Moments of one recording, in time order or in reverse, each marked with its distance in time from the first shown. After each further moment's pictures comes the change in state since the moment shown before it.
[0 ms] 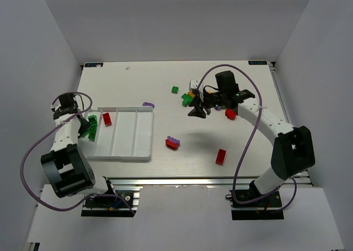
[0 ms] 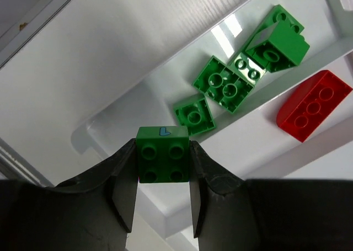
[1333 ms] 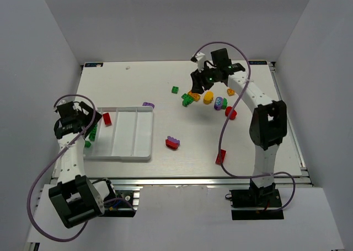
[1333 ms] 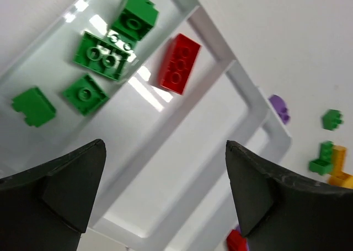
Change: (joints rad) left arm 0.000 -0.273 -0.188 0.216 0.333 -0.089; right arm -0.087 0.396 0.532 -0.239 0.362 0.330
